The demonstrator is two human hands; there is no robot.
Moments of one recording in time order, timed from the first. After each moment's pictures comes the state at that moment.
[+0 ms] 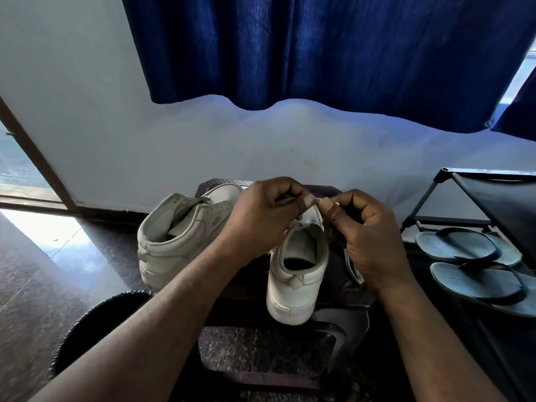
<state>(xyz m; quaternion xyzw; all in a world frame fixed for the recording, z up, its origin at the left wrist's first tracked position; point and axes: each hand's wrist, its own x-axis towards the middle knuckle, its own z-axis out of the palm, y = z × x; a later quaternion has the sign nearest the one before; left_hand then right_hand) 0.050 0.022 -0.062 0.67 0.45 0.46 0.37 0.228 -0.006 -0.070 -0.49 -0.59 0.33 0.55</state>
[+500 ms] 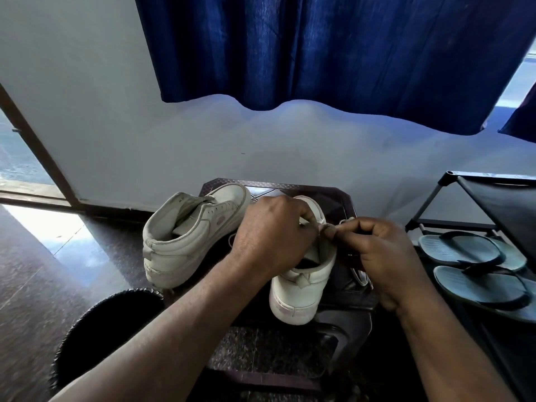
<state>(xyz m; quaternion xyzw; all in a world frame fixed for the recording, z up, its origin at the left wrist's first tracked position) 0.063 0.004 -0.060 0.75 0.57 0.32 0.13 0.240 -0.014 -0.078 -0.56 -0.51 0.43 0.48</state>
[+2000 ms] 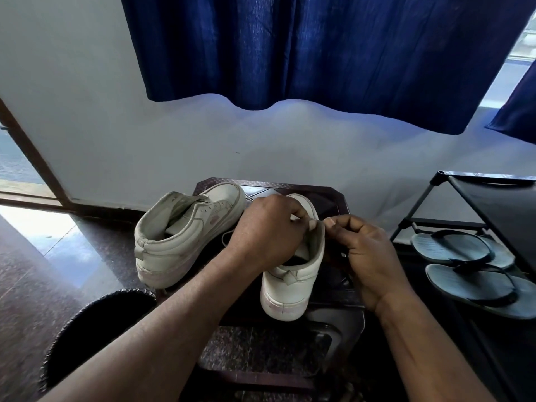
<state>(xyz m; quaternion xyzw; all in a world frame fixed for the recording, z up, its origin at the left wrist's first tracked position) 0.065 0.016 -0.067 0.72 0.58 0.31 0.20 0.231 -0.011 -0.088 -0.53 -0.41 0.52 0.53</state>
